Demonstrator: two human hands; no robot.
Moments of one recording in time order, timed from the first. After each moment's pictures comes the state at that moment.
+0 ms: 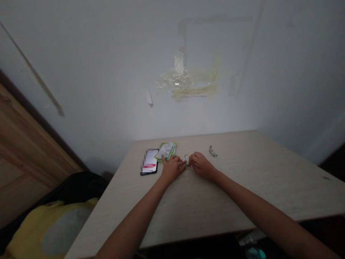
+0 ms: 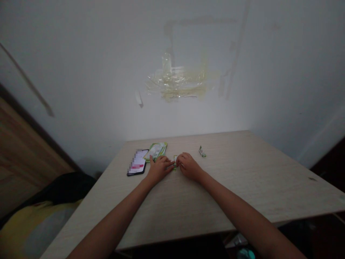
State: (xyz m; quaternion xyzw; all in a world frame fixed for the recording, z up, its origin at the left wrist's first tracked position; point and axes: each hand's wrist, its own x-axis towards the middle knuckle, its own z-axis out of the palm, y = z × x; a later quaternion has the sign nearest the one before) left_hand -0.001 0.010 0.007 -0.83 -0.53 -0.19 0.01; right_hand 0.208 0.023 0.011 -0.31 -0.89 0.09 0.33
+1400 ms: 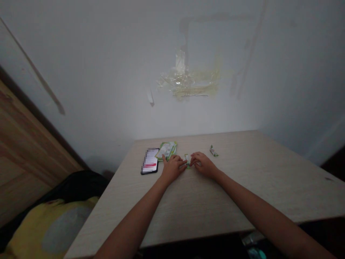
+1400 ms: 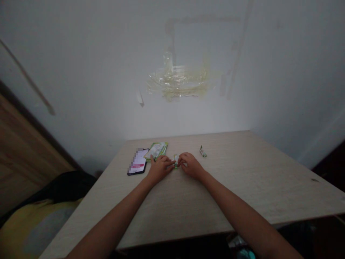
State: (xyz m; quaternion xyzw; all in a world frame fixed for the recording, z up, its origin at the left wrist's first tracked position) left_hand -0.001 0.010 0.010 -0.83 -0.54 -0.17 -0.01; right_hand 0.213 0.035 -0.003 -0.33 -0.86 0.13 0.37
